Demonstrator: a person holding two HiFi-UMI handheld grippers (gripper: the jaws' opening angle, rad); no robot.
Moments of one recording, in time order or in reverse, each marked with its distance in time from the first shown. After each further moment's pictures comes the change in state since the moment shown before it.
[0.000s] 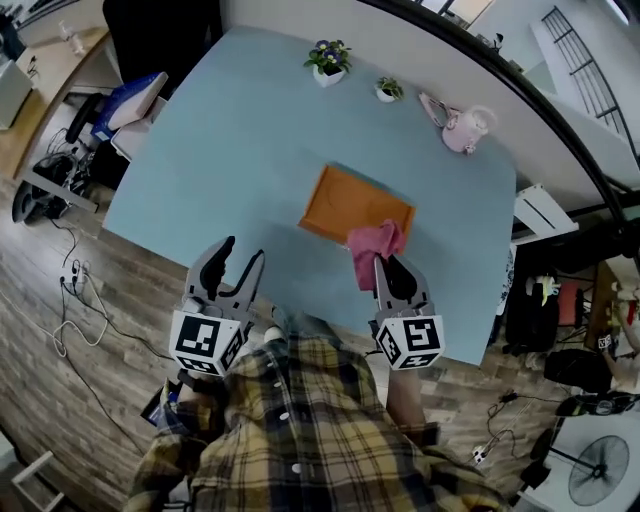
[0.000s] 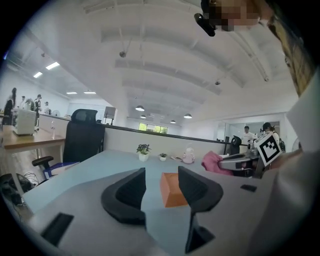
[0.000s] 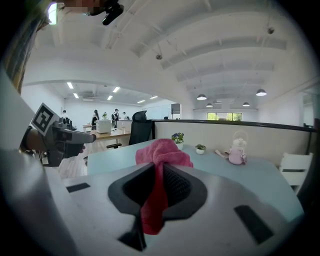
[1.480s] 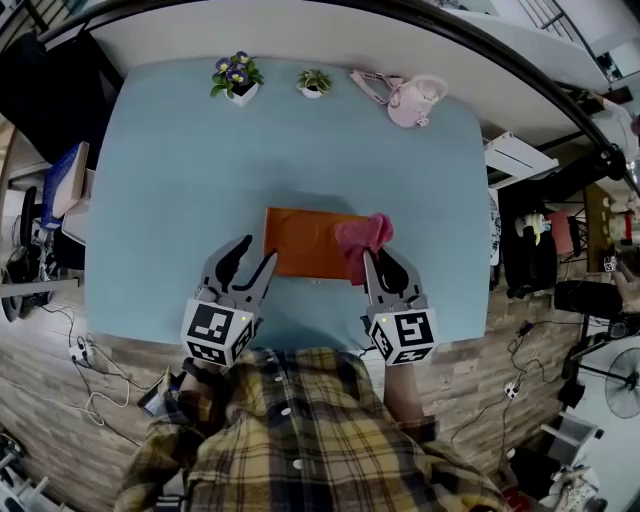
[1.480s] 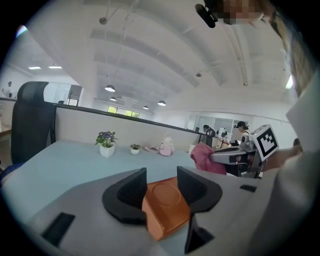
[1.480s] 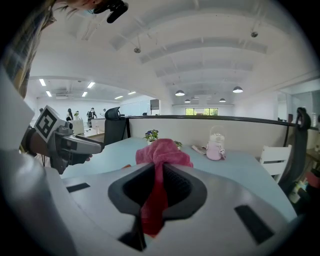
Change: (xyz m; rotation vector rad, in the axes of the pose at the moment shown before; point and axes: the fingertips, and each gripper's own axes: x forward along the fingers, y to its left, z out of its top) left arm 0.180 -0.043 0.005 0.043 0.192 -0.381; right arm 0.044 -0.094 0.008 0.109 0.063 -0.242
